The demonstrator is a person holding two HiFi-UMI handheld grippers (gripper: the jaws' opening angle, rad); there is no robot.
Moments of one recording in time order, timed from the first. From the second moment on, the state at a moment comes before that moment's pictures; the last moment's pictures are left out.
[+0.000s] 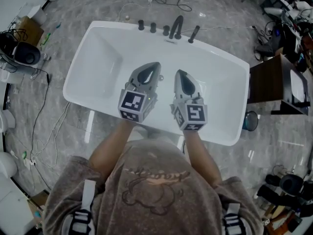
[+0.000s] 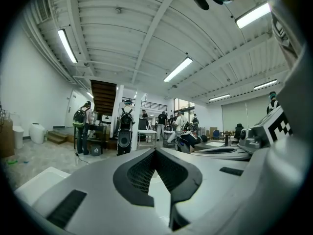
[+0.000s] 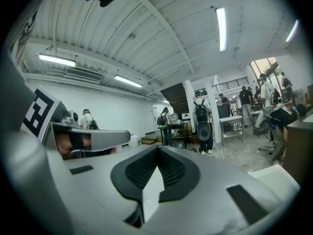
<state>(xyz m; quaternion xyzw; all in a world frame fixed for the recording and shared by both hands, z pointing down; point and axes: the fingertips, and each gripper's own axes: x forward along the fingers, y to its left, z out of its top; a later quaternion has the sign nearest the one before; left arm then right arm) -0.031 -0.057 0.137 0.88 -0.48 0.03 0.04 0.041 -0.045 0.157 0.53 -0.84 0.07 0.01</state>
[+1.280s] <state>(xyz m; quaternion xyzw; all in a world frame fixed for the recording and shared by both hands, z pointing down) -0.048 -0.162 0.257 0.91 -0.41 0.03 0.05 0.007 -0.145 0.266 0.57 -0.82 0.05 0.00</state>
